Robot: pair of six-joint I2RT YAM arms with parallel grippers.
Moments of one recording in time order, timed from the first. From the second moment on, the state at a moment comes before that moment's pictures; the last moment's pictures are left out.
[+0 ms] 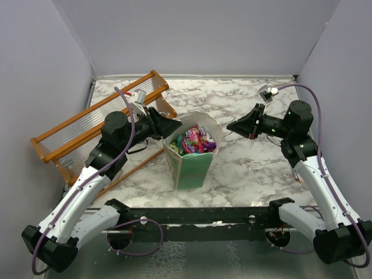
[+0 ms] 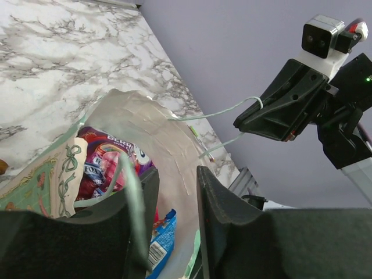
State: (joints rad) left arm -0.51 0.88 0.93 -0.11 0.37 -0.74; right arm 0.20 0.97 0.92 -0.06 -0.96 0.37
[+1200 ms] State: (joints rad) left arm -0.36 1.09 1.25 -0.30 0.59 -0.51; right arm 0.33 0.94 0.86 -0.11 -0.90 0.36
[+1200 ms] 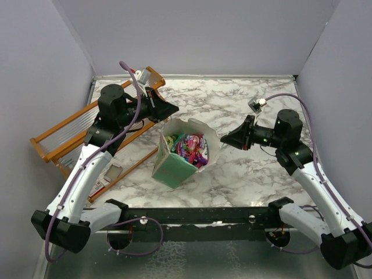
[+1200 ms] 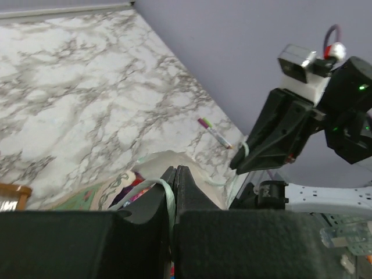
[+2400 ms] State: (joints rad) left arm -0.35 1.06 1.06 0.13 0.86 -0.68; right arm 0.53 0.93 1.08 -0.33 -0.75 -0.06
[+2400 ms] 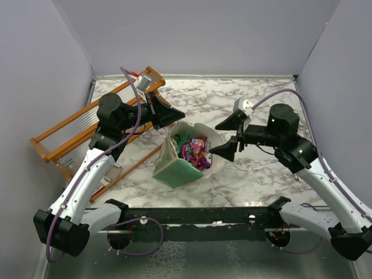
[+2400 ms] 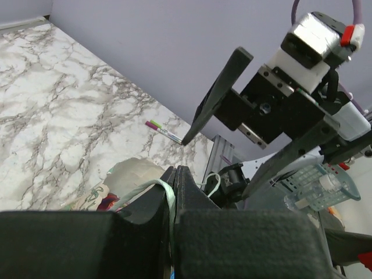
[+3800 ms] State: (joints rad) left arm -0.35 1.06 1.06 0.11 0.86 -0.68; right arm 0.97 1.38 1.17 -0.45 0.10 -0.18
